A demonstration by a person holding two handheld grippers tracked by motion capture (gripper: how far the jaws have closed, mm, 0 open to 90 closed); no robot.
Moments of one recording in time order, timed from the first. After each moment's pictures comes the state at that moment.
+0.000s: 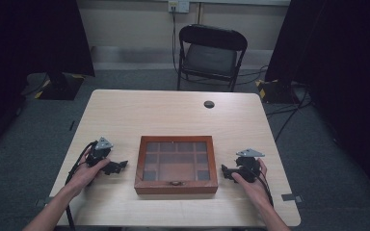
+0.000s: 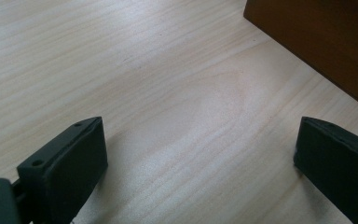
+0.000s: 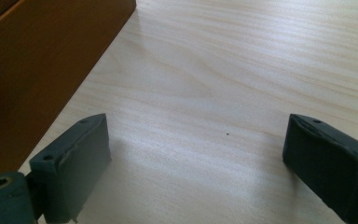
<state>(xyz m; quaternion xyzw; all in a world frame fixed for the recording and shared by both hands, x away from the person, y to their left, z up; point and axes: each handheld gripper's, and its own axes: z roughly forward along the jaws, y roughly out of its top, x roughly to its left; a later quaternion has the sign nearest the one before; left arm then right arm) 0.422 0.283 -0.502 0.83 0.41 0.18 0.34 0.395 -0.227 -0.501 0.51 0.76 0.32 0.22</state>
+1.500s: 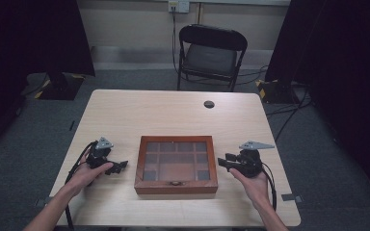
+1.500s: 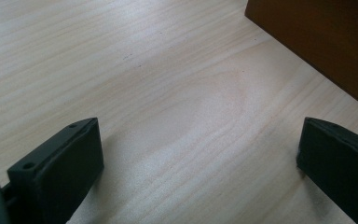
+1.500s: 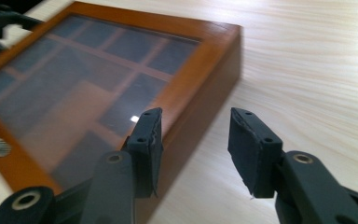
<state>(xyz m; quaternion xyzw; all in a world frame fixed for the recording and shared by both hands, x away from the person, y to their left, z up) 0.422 0.282 -0.503 0.82 0.41 0.18 0.34 0.382 -0.219 -0.438 0.44 0.77 0.45 0.10</state>
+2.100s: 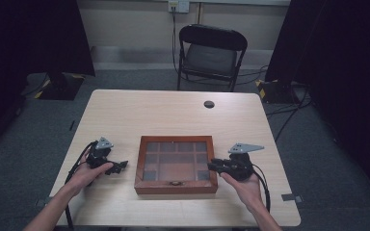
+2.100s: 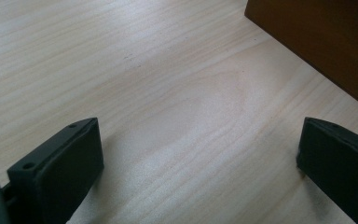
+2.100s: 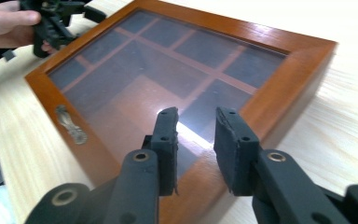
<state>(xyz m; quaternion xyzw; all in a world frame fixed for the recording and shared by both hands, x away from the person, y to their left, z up) 0.423 0.282 -0.503 0.83 0.41 0.18 0.34 0.369 -0.189 -0.428 0.37 0.80 0.46 0.07</state>
